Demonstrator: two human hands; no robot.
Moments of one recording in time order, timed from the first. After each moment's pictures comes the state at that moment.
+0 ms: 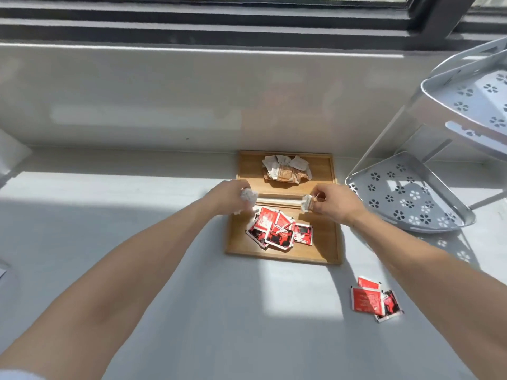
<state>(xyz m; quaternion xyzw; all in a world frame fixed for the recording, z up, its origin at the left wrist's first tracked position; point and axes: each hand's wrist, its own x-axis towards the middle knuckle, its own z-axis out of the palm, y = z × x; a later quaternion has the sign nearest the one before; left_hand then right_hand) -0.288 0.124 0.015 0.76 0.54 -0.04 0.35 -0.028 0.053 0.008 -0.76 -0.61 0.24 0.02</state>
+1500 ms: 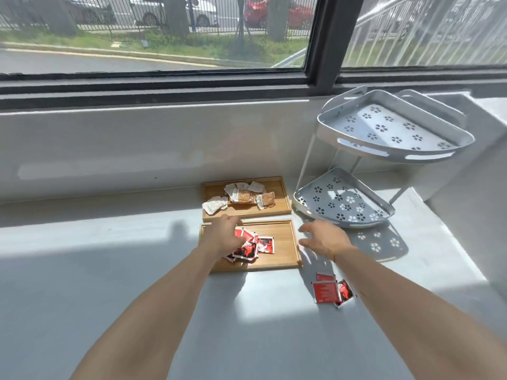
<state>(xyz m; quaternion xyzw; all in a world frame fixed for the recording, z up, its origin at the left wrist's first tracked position) -0.241 0.046 0.026 0.83 0.51 -0.02 0.24 0.004 -0.052 0.035 -0.79 -0.57 0.22 -0.05</state>
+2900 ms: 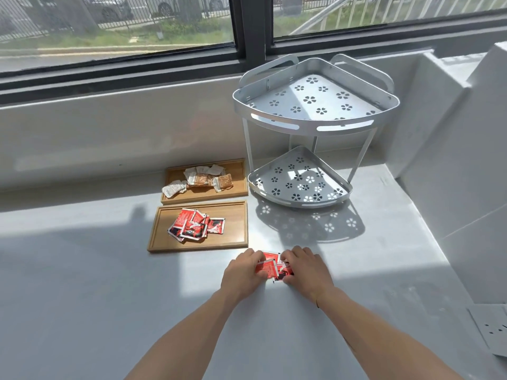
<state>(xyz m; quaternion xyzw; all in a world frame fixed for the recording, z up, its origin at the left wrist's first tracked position) -0.090 -0.131 -0.050 0.82 0.51 -0.01 0.27 0.084 -0.192 -0.044 -0.72 -0.65 0.22 -0.02</state>
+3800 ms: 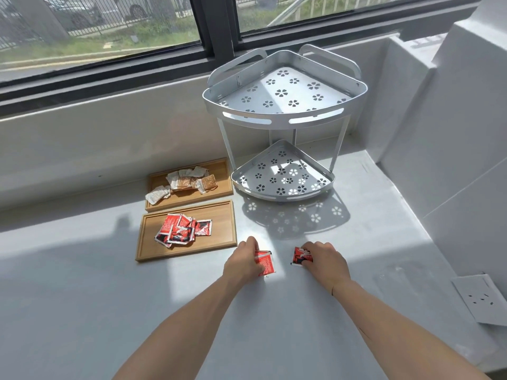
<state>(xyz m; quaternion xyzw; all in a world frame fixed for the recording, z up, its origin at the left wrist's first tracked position) -0.058 -0.119 -0.037 0.77 0.54 -0.08 0.33 0.132 -0.220 -0.050 -0.82 -0.52 0.23 0.07</state>
